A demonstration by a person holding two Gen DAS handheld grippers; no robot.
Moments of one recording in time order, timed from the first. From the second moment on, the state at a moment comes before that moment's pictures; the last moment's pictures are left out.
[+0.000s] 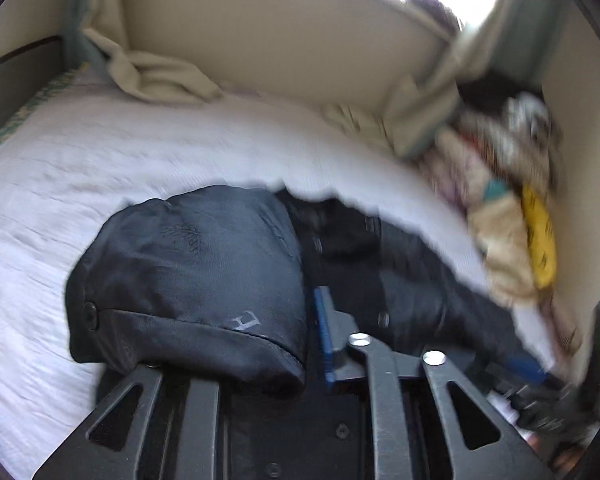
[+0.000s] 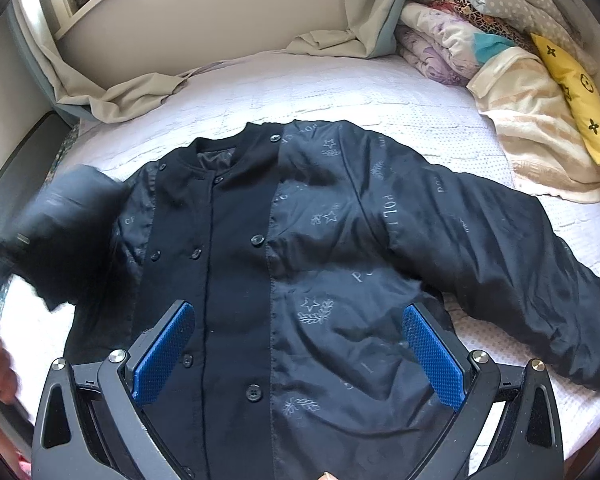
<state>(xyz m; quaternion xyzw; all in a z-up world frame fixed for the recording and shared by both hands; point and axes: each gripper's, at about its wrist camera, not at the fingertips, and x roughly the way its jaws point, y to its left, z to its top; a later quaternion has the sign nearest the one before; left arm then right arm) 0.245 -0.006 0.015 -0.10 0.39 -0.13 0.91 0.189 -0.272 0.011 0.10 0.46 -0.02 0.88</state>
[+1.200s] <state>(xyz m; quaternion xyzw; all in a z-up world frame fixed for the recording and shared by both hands) 0.210 0.093 0.064 -0.04 0.36 0.05 0.93 0.205 -0.259 -0.100 0.02 0.61 -0.07 0.79</state>
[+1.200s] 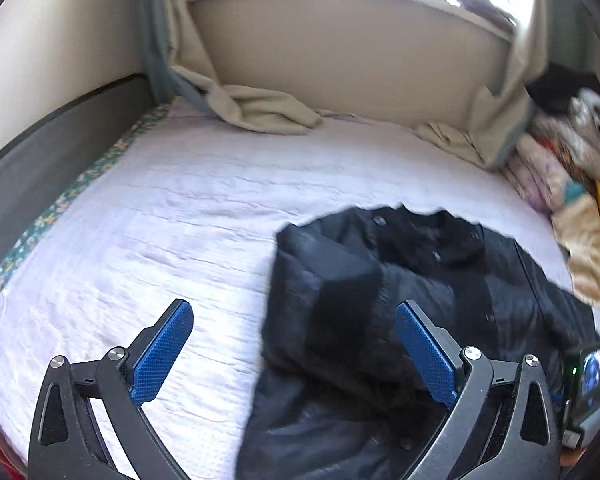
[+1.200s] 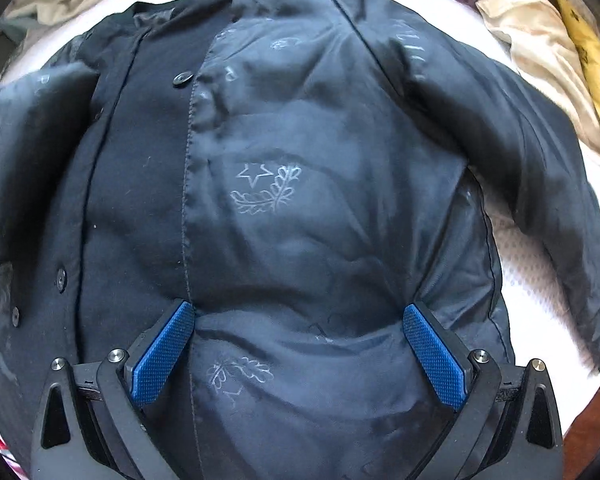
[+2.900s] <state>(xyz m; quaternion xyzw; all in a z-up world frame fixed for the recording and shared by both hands) 0.215 0.009 -0.111 0.04 0.57 -0.05 0.82 0.248 -0.248 -0.063 0.26 0.51 0.02 0.82</state>
